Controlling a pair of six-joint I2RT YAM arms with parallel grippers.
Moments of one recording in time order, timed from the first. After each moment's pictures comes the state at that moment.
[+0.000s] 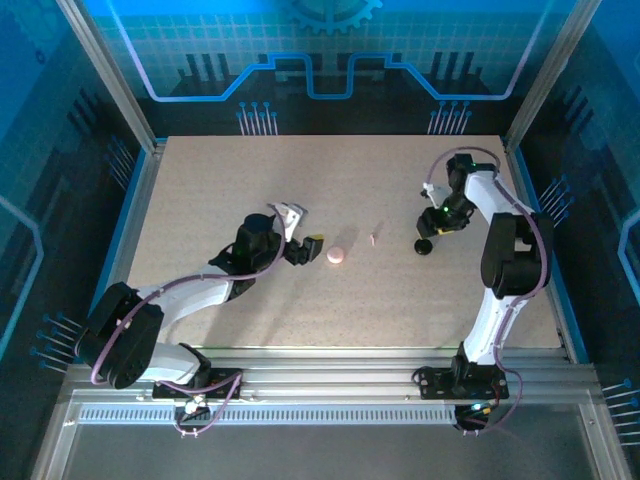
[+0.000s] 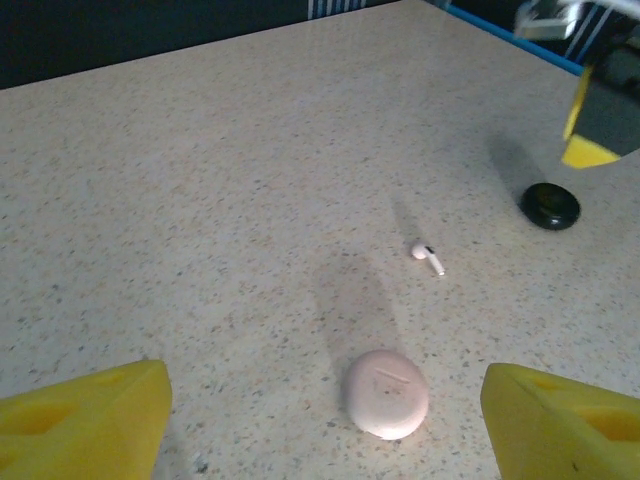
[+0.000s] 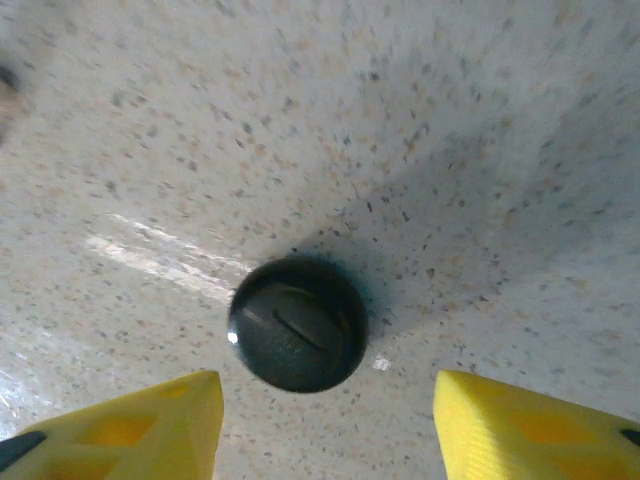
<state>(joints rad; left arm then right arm) -0.51 1.38 0.63 0.35 0.13 -0.08 -0.01 1.91 1.50 -1.07 -0.17 -0.30</state>
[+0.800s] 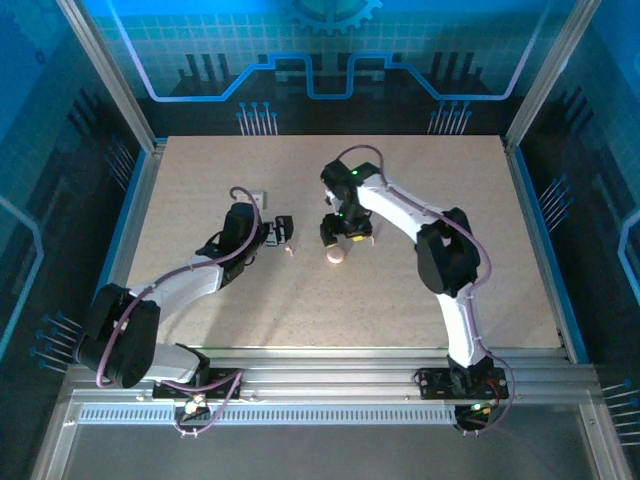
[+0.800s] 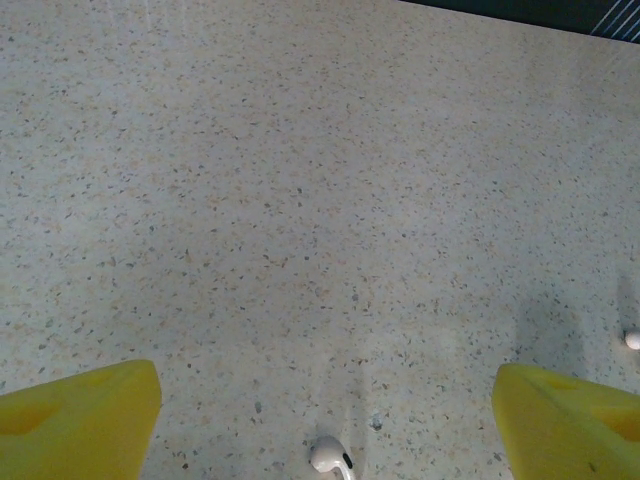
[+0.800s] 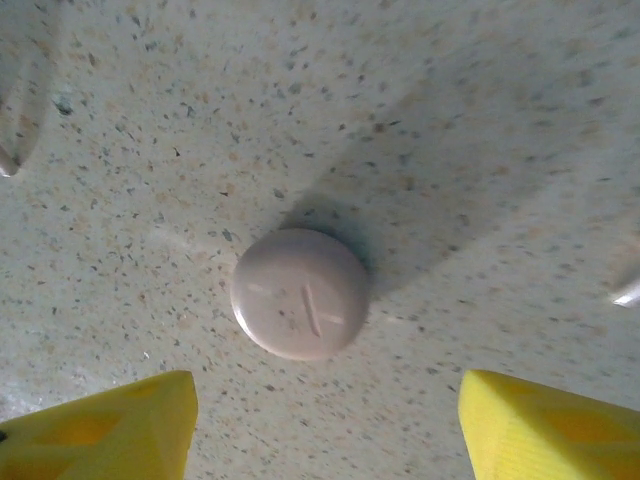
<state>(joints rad) -0.37 1.38 0.69 0.14 -0.11 -0.38 0.60 2.18 1.87 -1.19 -0.11 0.32</state>
